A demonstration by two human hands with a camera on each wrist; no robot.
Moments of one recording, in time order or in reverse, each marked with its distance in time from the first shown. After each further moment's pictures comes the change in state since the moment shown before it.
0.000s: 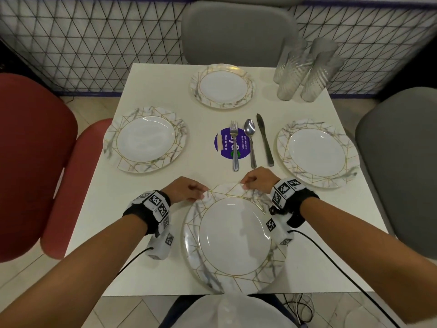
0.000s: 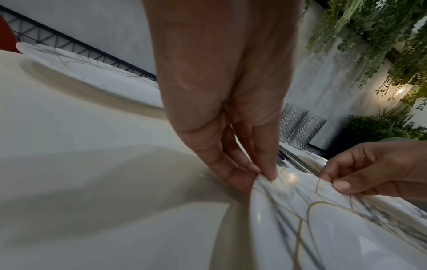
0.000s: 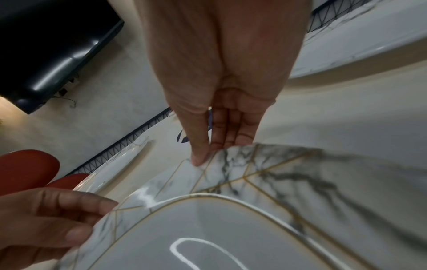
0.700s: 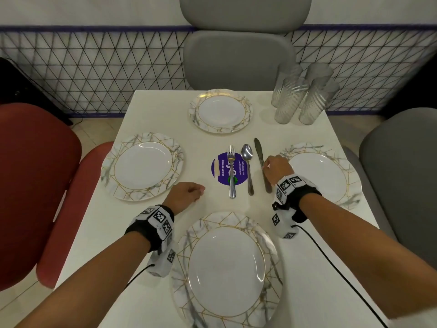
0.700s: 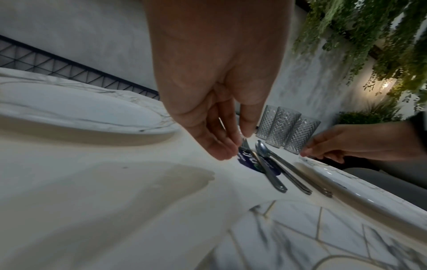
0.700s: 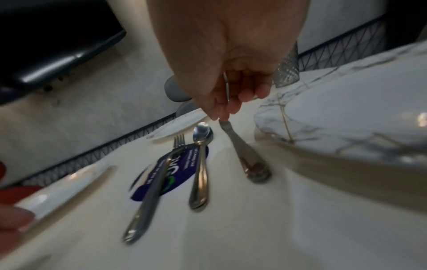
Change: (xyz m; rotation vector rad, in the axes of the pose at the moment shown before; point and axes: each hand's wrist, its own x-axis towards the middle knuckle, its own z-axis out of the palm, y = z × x) left_hand 0.026 0.048 -0.006 -0.025 0.343 0.065; right_hand 0.050 0.006 -0.078 -0.252 0.458 0.106
